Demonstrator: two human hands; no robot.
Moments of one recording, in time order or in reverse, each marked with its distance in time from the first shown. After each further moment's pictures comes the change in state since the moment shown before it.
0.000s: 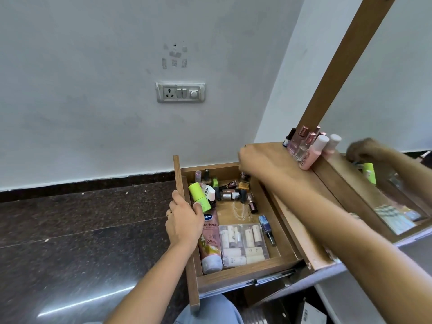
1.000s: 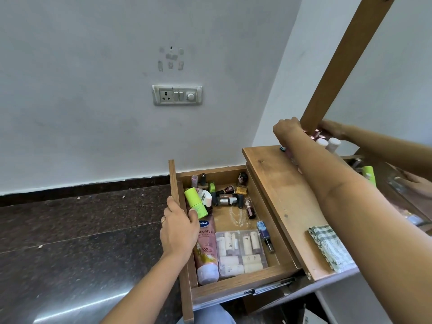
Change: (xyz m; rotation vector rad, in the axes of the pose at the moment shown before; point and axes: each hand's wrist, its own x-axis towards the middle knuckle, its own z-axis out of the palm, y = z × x) left_hand 0.003 -0.006 0.006 -0.031 0.008 0.024; right_hand 0.061 0.120 -0.022 -0.455 -0.161 0.155
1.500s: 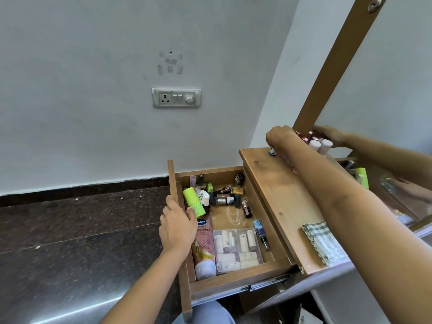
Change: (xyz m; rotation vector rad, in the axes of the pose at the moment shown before) left_hand -0.004 0.006 -0.006 0.002 -0.012 -0.016; right_hand -0.023 -0.005 -0.007 -0.015 -0.001 -0.115
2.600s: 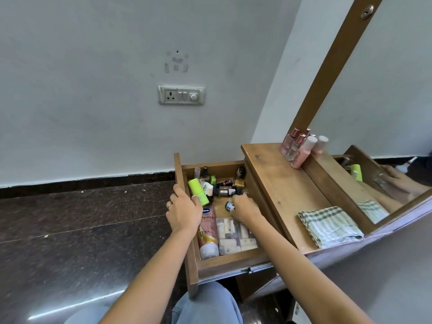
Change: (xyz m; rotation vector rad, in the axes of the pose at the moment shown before) left_hand -0.005 0.008 -0.009 0.040 -0.022 -0.037; right_hand -0.119 -0.193 0.064 0.788 -0.028 -0.007
